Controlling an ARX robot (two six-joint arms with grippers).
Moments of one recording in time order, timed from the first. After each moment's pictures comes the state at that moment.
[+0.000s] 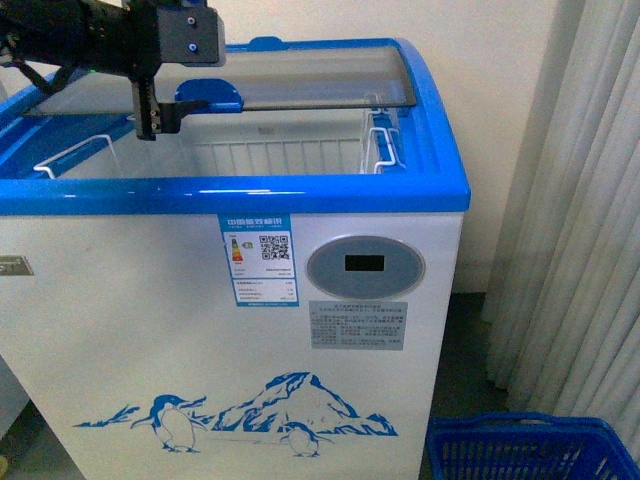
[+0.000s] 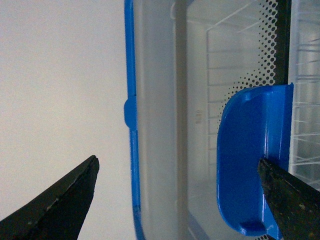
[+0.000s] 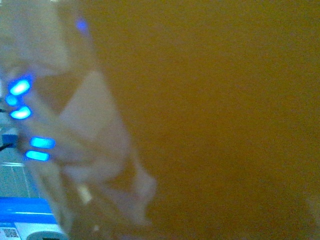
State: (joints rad) left arm -0.09 2.38 2.08 0.14 0.38 1.62; right arm 0.07 0.55 0.71 0.01 0.16 -0.03
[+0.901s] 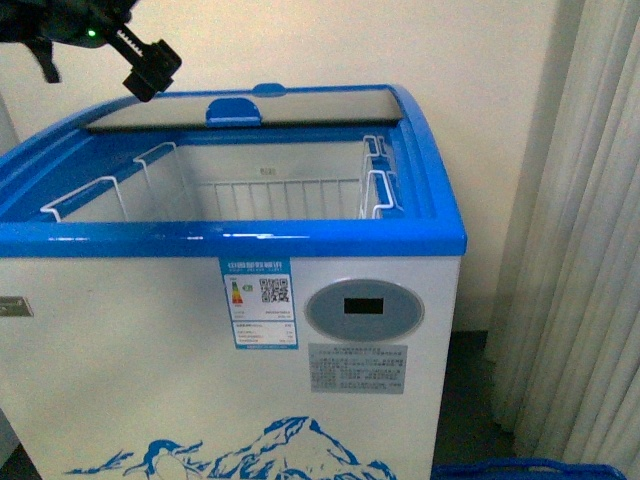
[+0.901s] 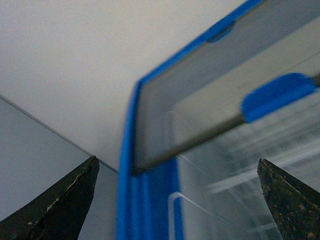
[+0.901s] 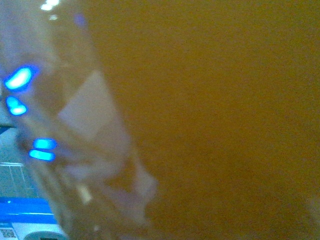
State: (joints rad) left arm -0.13 1.95 1.63 0.23 -0.09 0.62; right arm 0.07 0.55 0.71 0.01 0.16 -0.03
